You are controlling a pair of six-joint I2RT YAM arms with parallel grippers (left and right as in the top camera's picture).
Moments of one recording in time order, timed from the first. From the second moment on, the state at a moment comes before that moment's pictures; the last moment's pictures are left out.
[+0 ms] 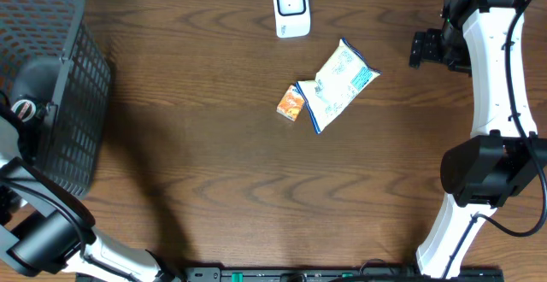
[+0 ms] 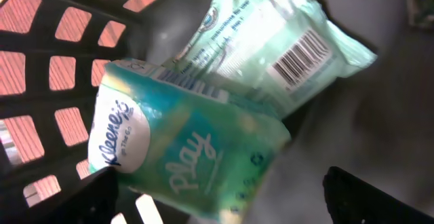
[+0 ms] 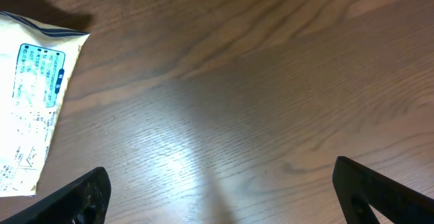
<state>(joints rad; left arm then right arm) 0.77 1.89 1.38 -0.82 -0.36 -0.22 -0.04 2.11 2.22 -1.57 0.21 0.25</state>
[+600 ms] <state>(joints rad) 0.79 1.95 1.38 -0.82 -0.38 -0.17 -0.04 2.11 2.22 -1.57 0.21 0.25</state>
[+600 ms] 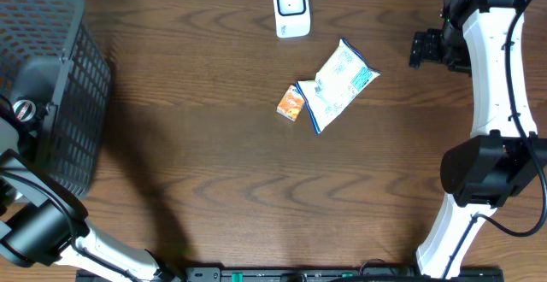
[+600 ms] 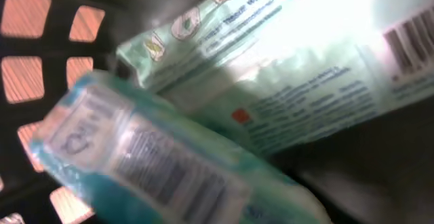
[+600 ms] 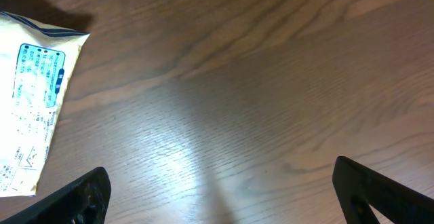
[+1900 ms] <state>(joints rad) 0.74 1.39 1.38 -0.66 0.41 -0.37 -0.04 2.11 2.22 -1.57 0.21 0.25</state>
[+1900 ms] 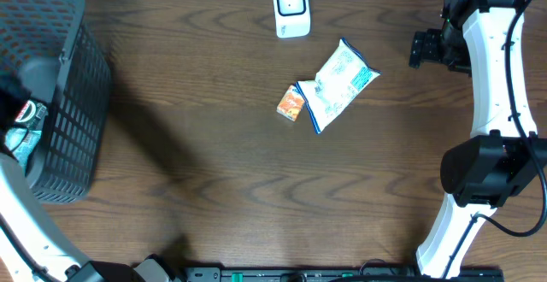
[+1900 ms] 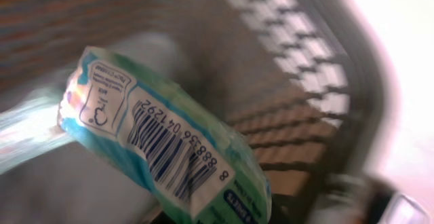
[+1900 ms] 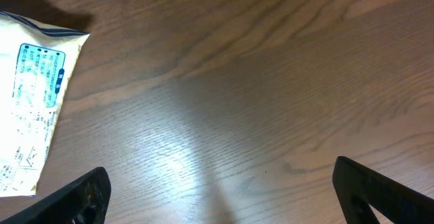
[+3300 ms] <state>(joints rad) 0.08 1.23 1.38 -0.84 0.81 -0.12 -0.04 2.11 2.22 -1.57 0.21 0.25</state>
